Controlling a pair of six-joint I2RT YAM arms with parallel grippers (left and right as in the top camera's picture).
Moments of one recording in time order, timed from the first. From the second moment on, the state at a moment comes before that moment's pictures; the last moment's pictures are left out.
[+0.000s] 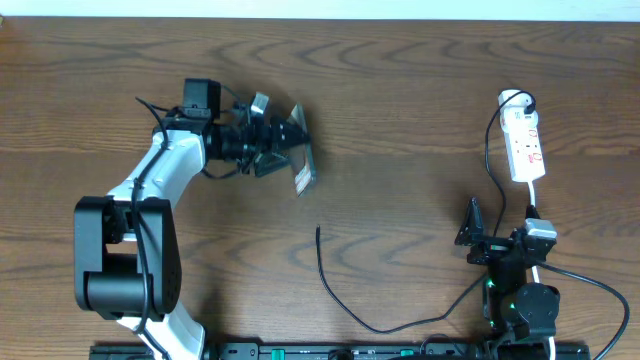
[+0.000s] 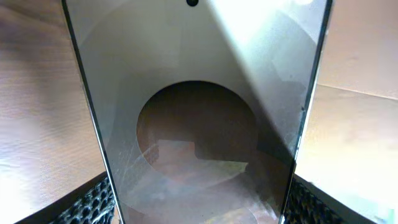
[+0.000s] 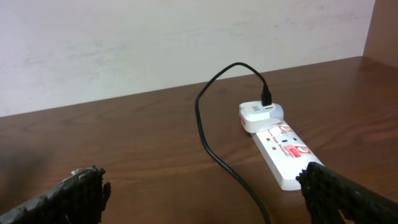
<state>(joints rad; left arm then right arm) -0.06 1.84 1.17 -0.50 1.13 -0.52 0.06 0.01 0.01 -0.06 0.14 0.16</state>
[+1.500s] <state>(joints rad) -0.03 1.84 1.18 0.32 1.35 -1.98 0.06 0.01 0.01 -0.06 0.14 0.16</state>
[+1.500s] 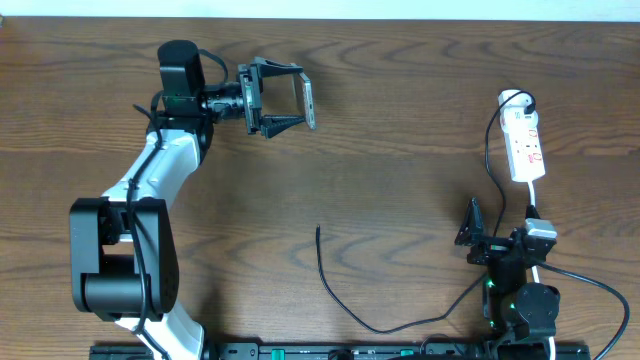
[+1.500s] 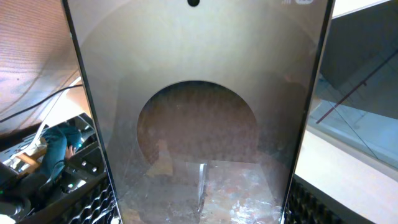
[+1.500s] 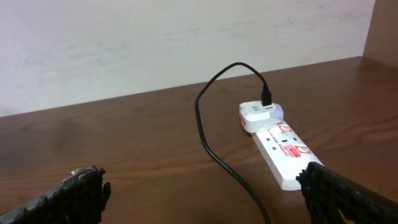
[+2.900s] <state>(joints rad) -0.03 1.84 1.18 0.32 1.36 -1.97 0.06 0.01 0.01 -0.06 0.14 0.16</state>
